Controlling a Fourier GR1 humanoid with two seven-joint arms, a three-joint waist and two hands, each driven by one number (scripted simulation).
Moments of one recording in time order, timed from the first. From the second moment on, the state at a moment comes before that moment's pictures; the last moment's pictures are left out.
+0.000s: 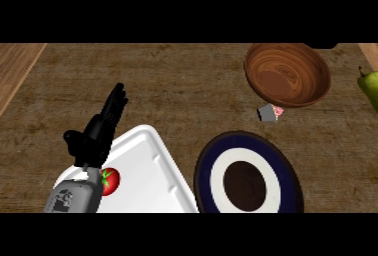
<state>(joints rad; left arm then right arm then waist) -0.18 0.06 -0.07 -1.54 -0.06 0.06 0.09 -0.60 -0.97 0.05 -1.41 -0.25 0.60 -0.55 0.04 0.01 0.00</state>
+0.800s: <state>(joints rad) -0.19 0.05 -0.07 -1.50 -0.05 0.05 0.07 -0.93 -0.65 0.26 -0.76 0.27 0.26 -0.88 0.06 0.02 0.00</state>
